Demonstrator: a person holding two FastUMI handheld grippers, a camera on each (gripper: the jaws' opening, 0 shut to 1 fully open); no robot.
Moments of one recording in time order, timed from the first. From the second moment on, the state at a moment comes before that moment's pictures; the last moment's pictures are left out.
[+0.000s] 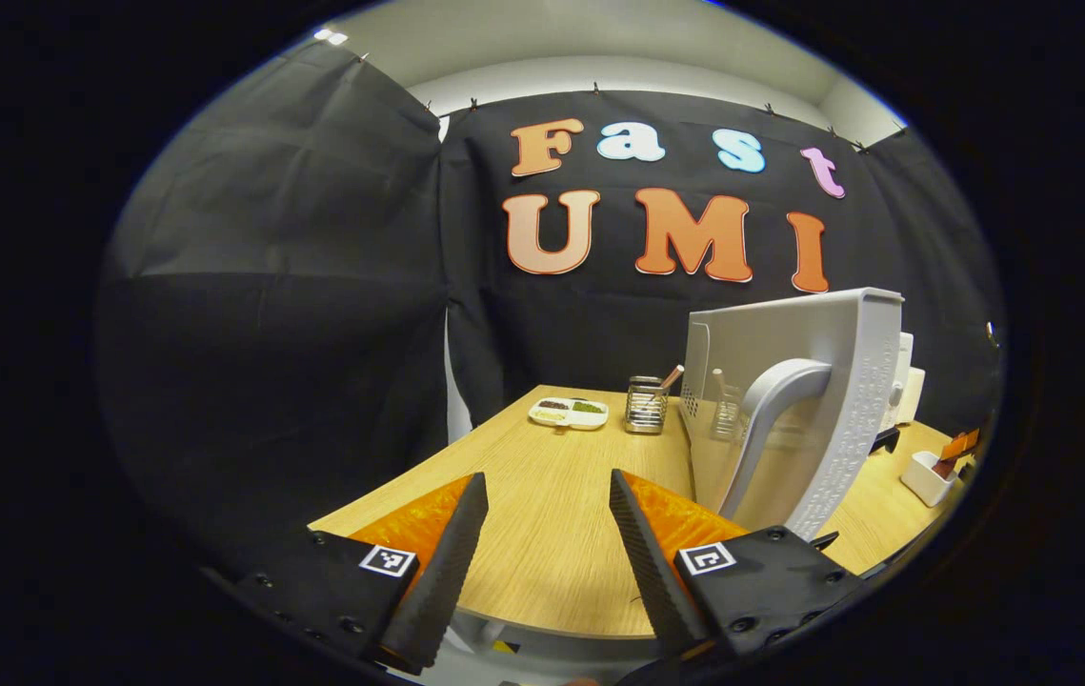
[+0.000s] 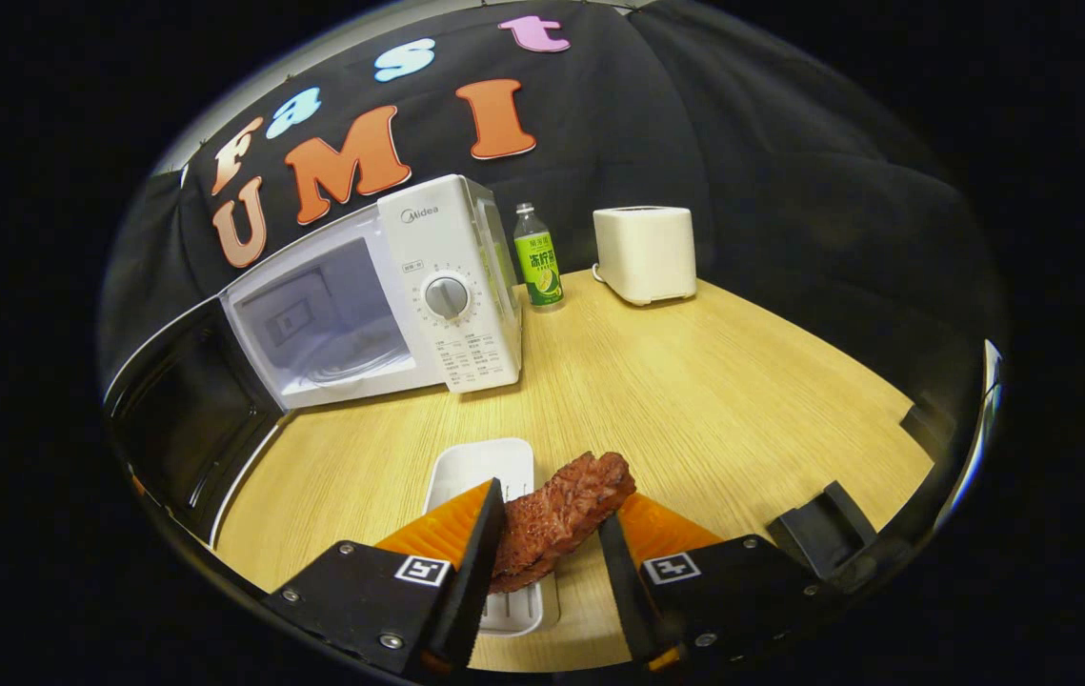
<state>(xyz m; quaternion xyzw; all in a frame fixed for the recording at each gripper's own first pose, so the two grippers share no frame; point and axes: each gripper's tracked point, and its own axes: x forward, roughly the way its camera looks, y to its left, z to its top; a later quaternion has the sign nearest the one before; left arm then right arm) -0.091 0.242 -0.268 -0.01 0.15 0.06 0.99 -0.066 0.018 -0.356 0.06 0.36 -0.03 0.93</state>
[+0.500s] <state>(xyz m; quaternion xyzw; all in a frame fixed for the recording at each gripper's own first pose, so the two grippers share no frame) -0.083 0.239 -0.281 0.00 0.16 0.07 0.98 -0.049 0.026 -0.355 0.18 0.35 -0.02 0.92</state>
